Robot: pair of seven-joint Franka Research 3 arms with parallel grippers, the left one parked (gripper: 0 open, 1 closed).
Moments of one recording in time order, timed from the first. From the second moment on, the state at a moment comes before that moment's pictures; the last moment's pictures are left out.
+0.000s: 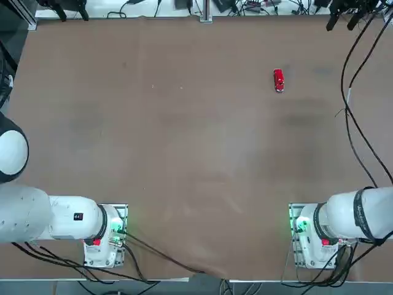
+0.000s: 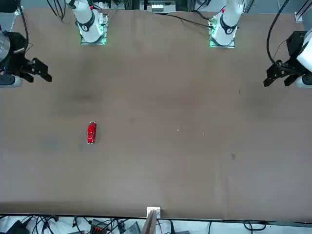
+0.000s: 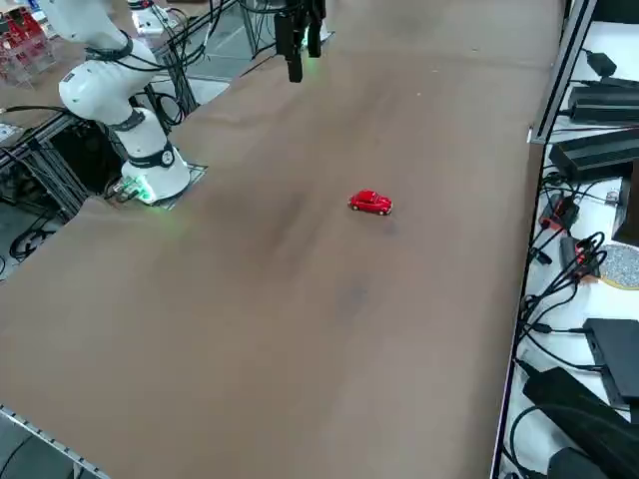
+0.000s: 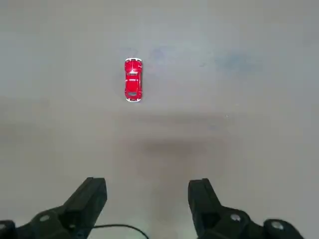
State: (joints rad) arm -0.04 -0.02 0.04 -1.68 0.03 1.60 -0.03
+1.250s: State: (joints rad) arm -0.02 0.31 0.05 -1.70 0.03 1.77 -0.03
